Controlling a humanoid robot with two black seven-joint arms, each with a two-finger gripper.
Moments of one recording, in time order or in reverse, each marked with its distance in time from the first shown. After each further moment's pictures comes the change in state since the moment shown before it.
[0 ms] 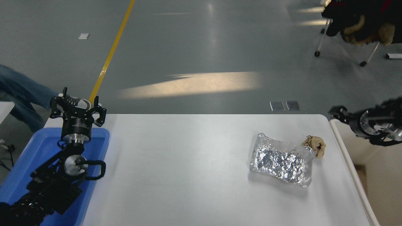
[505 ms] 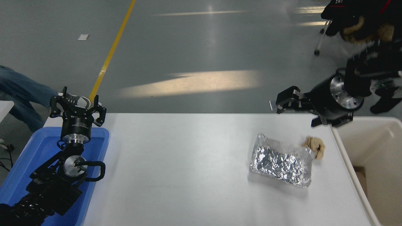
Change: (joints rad) left arm 0.001 0.000 -0.001 0.001 -0.003 0.002 -0.002; right arm 0.619 0.099 0.039 0.310 0.030 0.510 0.000
